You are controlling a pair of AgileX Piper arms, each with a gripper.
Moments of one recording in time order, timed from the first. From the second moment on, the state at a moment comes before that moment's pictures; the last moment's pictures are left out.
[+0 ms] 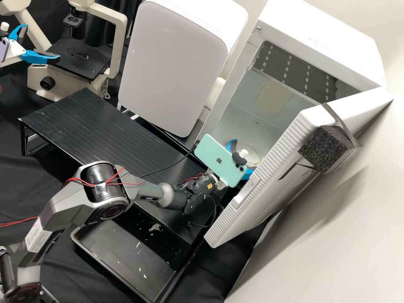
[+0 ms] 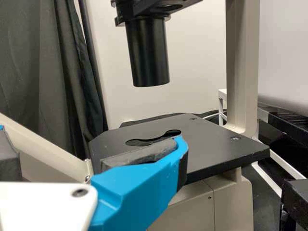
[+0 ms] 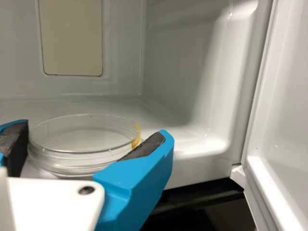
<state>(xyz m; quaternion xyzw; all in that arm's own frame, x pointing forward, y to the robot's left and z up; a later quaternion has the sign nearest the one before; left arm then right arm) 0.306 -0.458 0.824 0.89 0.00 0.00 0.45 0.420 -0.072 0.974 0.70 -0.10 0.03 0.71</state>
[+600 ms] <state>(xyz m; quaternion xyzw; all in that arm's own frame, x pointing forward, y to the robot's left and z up) 0.306 -0.458 0.824 0.89 0.00 0.00 0.45 0.421 -0.070 0.975 0.70 -0.10 0.03 0.71</state>
